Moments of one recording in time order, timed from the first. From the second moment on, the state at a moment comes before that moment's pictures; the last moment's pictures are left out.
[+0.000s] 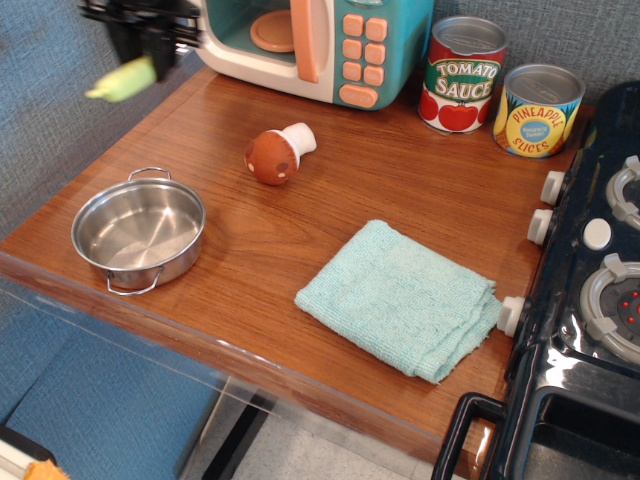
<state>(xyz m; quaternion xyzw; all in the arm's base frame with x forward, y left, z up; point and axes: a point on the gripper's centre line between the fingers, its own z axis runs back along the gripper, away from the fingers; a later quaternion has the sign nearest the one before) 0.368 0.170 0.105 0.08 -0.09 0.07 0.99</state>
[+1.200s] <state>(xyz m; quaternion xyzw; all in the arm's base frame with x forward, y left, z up) 0.380 0.037 0.039 0.04 -0.04 -0.08 1.00</state>
